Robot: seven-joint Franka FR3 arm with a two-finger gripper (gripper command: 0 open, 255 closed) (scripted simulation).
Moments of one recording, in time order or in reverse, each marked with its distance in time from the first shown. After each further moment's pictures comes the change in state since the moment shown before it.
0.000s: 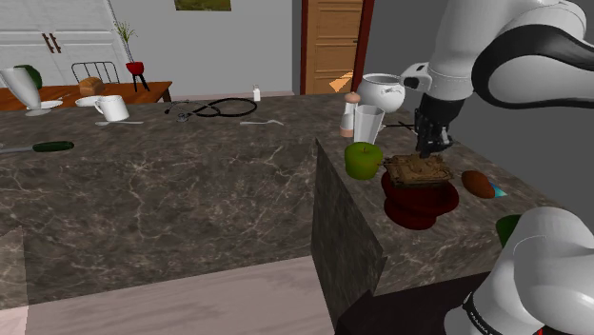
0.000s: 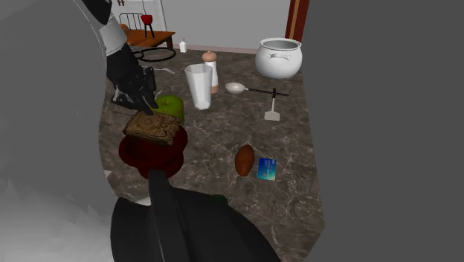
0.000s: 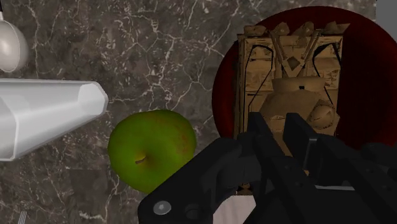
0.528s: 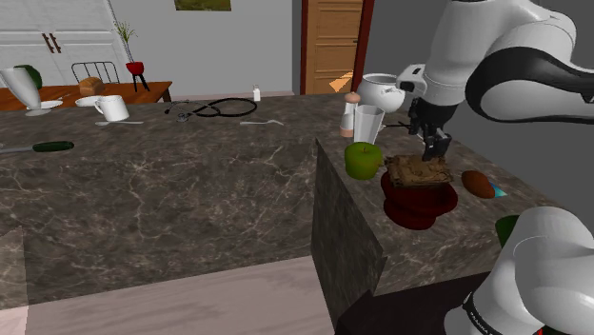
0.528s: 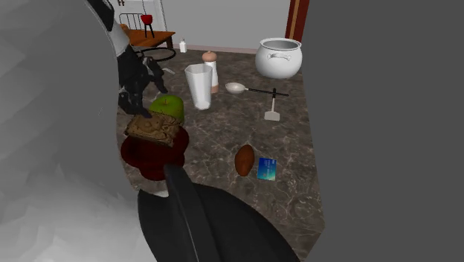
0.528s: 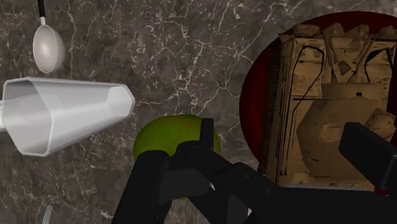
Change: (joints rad) arm 0.026 -0.002 -0.016 -0.038 -0.112 0.075 0.031
